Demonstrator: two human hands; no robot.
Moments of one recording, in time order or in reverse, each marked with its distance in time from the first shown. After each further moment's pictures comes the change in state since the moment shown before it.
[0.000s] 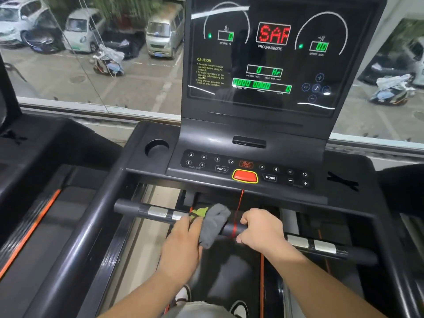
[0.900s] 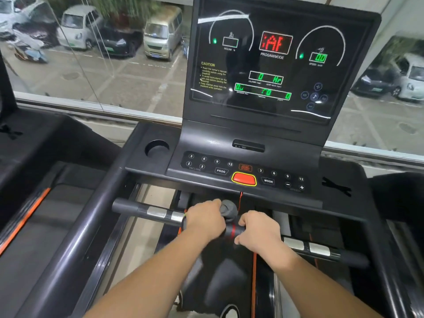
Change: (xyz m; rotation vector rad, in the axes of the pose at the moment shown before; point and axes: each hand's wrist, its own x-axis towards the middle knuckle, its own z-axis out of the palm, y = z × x) left_hand 0.085 0.057 -0.016 0.073 -0.255 -0.069; right_hand -0.002 -0.007 0.002 -0.024 0.008 0.028
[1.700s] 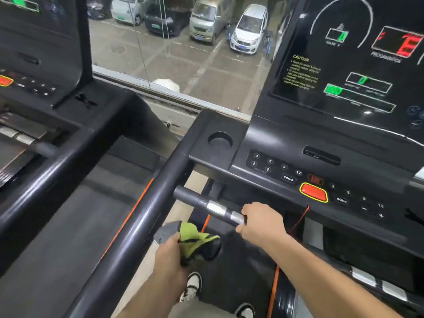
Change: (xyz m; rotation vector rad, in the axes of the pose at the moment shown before) left_hand -0.109 -0.184 0.034 -2.041 0.328 -1.050; right_hand 0.035 -0.149 0.014 -0.170 -0.091 -0.237
